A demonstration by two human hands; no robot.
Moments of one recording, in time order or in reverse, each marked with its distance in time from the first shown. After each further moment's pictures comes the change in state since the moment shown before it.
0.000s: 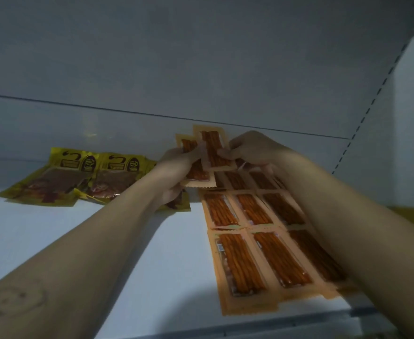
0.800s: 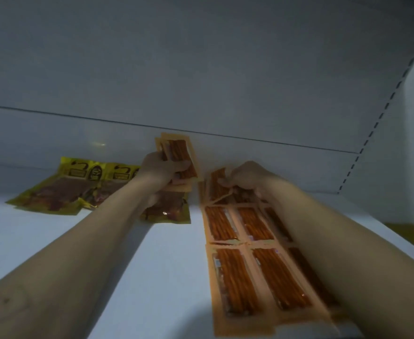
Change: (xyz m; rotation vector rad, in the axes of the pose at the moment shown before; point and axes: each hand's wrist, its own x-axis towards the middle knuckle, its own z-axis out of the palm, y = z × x) left_hand -0.002 0.016 -0.016 0.166 0.263 0.069; right_hand 0.017 0.028 0.026 0.095 0.095 0.244
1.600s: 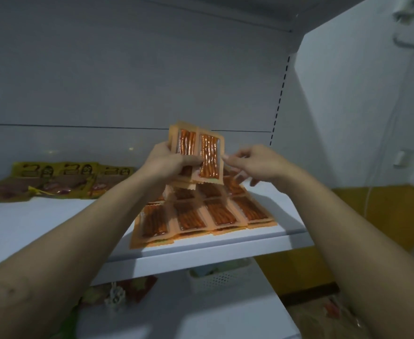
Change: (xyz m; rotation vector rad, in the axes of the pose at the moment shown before) left_hand -0.126 0.018 0.126 0.214 -0.263 0.154; right_hand -0.196 0.072 -0.130 -0.083 0.122 -0.209
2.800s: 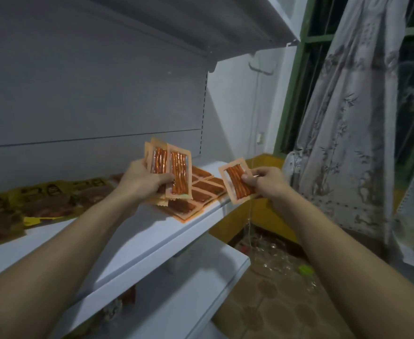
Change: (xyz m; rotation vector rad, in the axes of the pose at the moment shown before) left_hand -0.044 -0.017 -0.147 -0.008 -0.467 0.125; right_hand -0.157 -0.093 0.099 0.178 0.771 0.491
